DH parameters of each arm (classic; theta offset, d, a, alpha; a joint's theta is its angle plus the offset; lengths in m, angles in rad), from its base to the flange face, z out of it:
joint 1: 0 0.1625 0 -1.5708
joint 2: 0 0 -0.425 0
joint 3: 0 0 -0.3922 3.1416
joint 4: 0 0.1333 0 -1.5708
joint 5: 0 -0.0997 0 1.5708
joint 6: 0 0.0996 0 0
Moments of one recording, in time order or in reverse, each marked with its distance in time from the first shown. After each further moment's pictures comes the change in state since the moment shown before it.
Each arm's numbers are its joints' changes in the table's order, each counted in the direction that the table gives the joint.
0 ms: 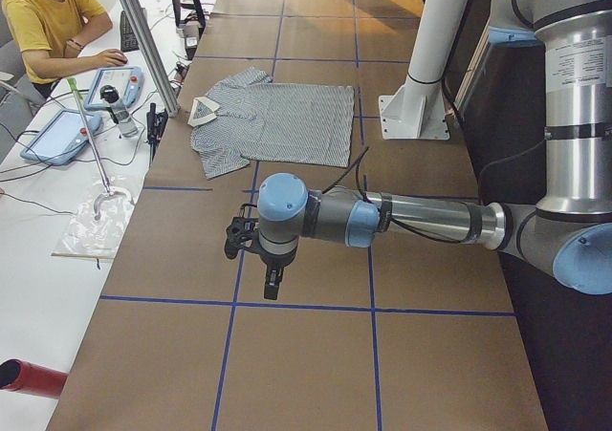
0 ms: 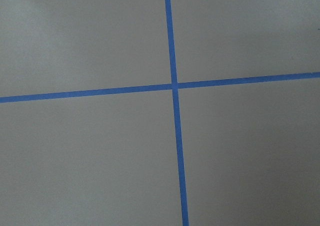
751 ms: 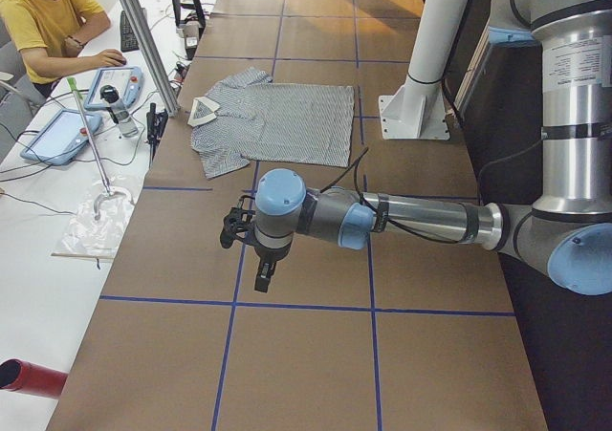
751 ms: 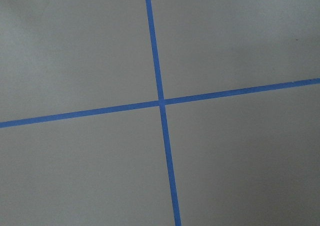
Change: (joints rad) left arm 0.035 0.011 -0.030 -0.136 0.002 -0.004; right arm -0.022 -0.024 -0.010 0.045 -0.010 0.009
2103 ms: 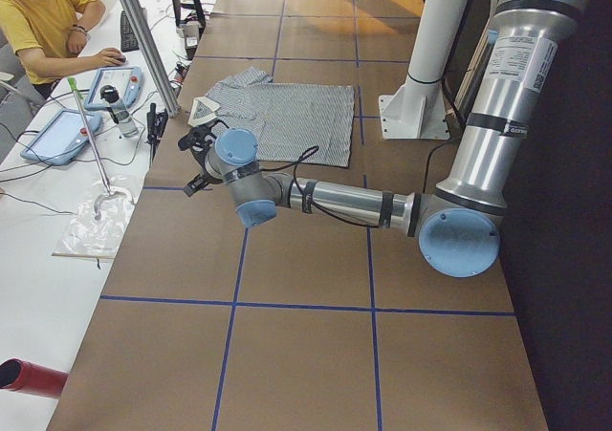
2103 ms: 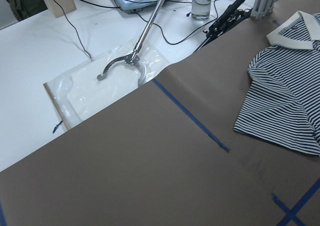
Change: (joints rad) left arm 0.259 0.374 -0.329 -0.826 -0.074 -0.320; right arm -0.266 -0.304 0.220 0.688 -0.036 0.632
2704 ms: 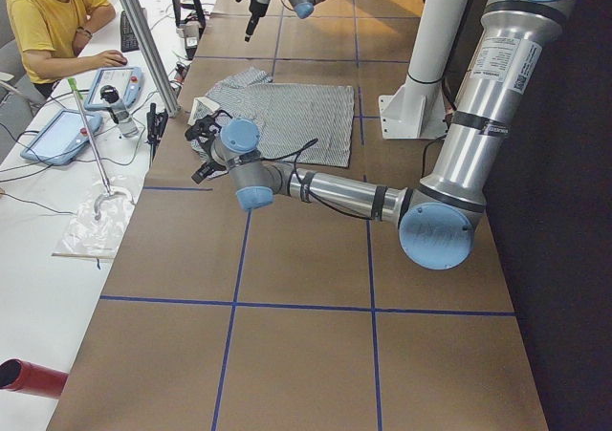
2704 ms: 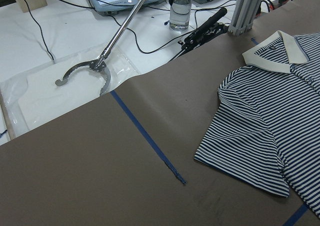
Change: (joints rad) left arm 0.070 0.030 0.000 -0.009 -0.046 -0.088; right arm -0.387 -0.312 0.154 0.009 0.423 0.584
